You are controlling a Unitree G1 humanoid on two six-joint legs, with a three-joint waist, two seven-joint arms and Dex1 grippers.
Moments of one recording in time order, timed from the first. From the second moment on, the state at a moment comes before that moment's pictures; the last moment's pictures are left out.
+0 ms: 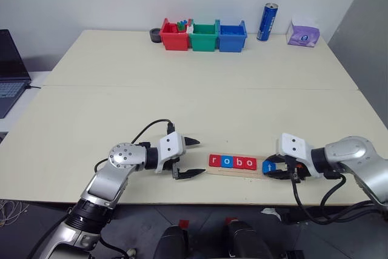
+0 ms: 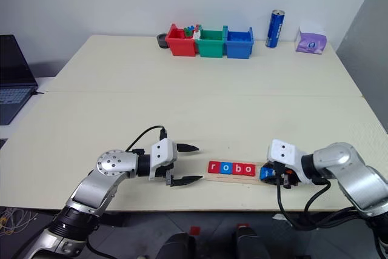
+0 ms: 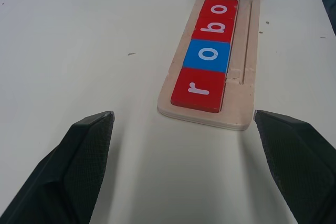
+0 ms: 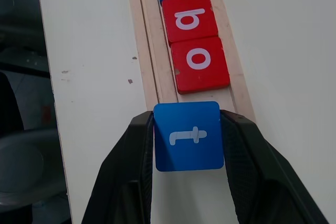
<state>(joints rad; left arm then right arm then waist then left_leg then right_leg) -0.29 0.60 -0.23 -0.07 -0.17 0.14 -1.07 -0.29 -0.98 0.23 -0.40 0.25 0.66 1.11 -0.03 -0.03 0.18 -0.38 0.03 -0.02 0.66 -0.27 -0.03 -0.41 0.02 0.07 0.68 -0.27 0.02</state>
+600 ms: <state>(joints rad) -0.29 0.60 -0.23 -0.07 -0.17 0.14 -1.06 -0.34 -0.93 0.29 -0.32 0.18 0.62 1.11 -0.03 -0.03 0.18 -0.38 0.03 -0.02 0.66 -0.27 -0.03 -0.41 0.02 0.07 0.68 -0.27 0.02</state>
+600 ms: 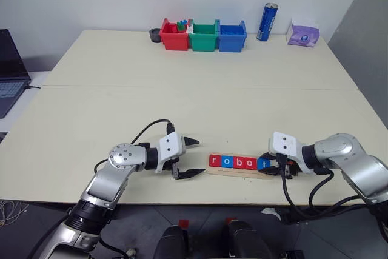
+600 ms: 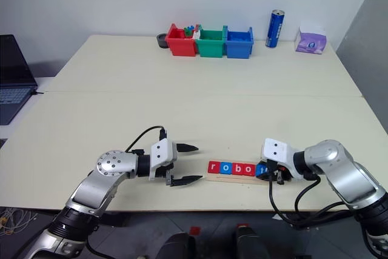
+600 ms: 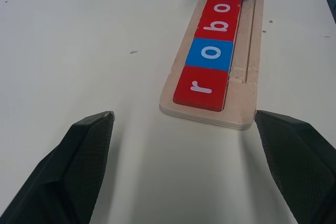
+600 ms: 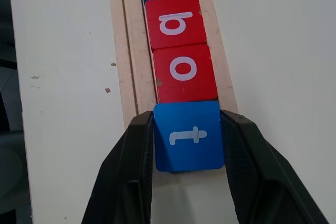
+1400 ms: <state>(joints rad) -0.28 0.60 -0.23 -0.08 -0.17 0.15 -1.05 -0.33 -0.96 0.20 -0.42 0.24 0.73 1.09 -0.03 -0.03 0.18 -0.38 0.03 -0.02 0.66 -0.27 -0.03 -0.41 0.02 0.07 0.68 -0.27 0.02</state>
